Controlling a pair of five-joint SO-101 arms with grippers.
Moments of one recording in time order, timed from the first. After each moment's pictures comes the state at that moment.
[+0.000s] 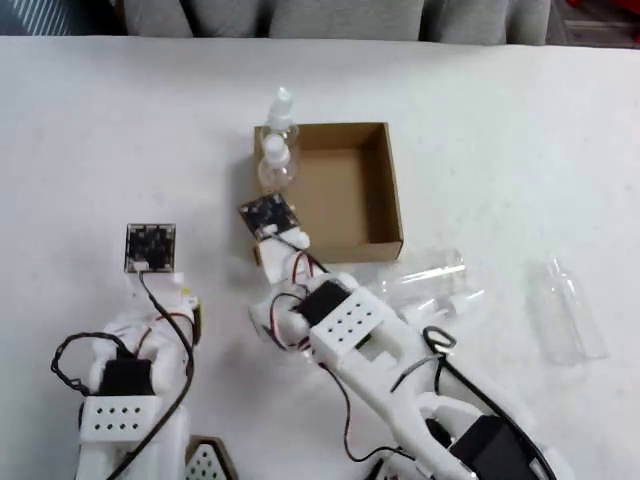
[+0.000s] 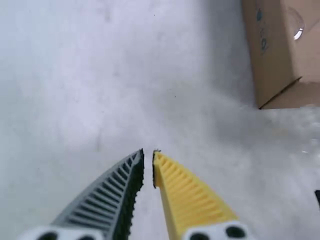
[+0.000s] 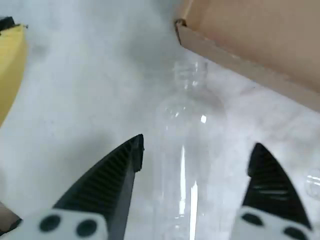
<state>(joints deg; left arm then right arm) -7.6 -77.6 90.9 46.2 1.4 -47.2 -19.4 47.1 46.2 -14.1</state>
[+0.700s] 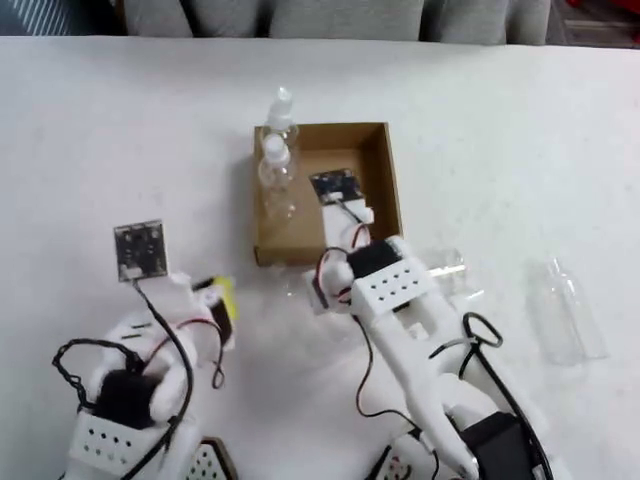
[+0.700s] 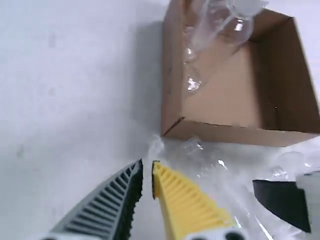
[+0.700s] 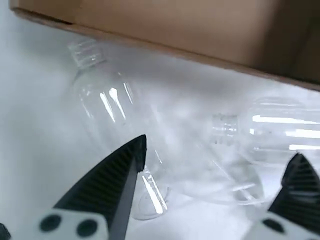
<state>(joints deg) 9.4 -86.3 77.8 61.7 26.6 -30.2 -19.4 41.6 61.5 -10.3</state>
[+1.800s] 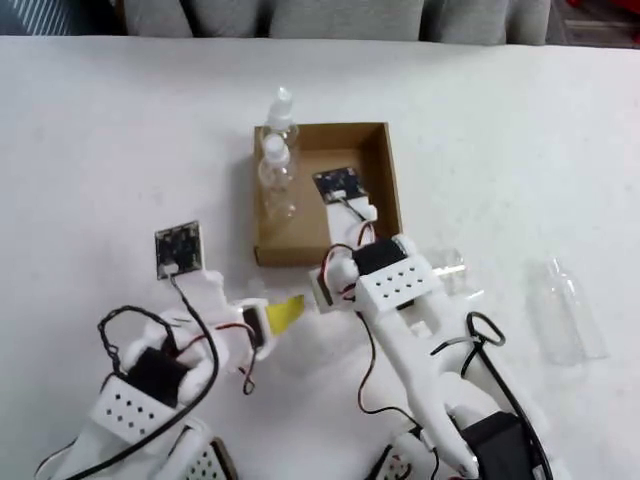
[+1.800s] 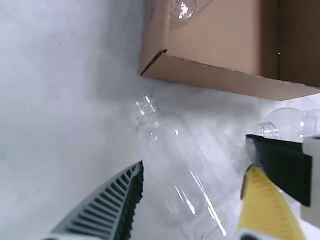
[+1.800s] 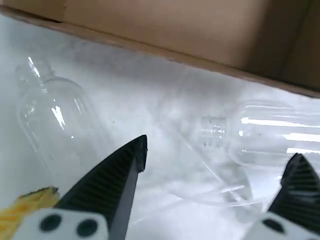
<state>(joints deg) 21.3 -72.1 77.0 60.4 41.7 -28.9 -19.4 41.6 61.5 -7.3</state>
